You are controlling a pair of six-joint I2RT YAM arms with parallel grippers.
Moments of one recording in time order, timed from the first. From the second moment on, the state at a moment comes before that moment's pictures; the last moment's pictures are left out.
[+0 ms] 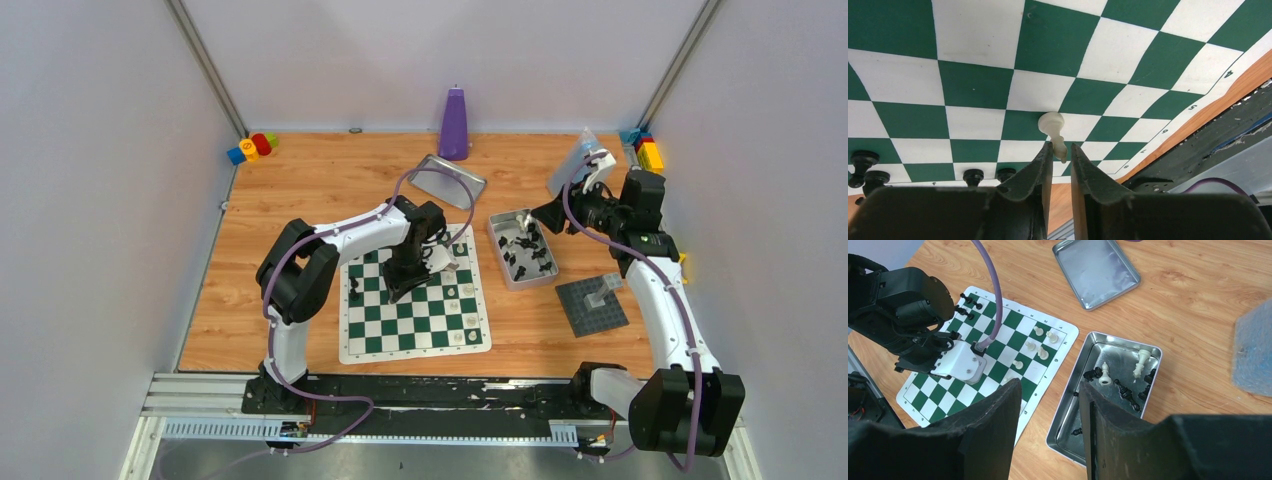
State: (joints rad) left arm -0.76 1.96 1.44 -1.16 0.16 0.42; right arm -0.08 1.12 0.93 -0.26 -0.78 0.00
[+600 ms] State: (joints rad) left arm -0.76 1.99 1.76 -1.29 0.15 0.43; right arm -0.09 1.12 0.93 -0.25 -0.77 0.00
